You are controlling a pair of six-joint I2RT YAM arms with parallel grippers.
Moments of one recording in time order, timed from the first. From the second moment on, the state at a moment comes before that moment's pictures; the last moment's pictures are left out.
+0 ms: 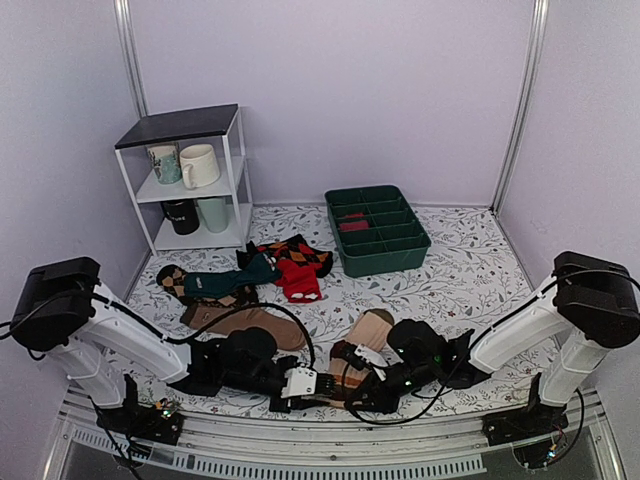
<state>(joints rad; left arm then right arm) -1.28 1.61 0.49 0.56 0.16 0.45 1.17 1.68 0.51 0.42 -0.45 0.39</state>
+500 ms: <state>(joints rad) -1.28 1.68 0.49 0.56 0.19 0.46 1.14 1.71 0.54 0.40 -0.51 0.39</state>
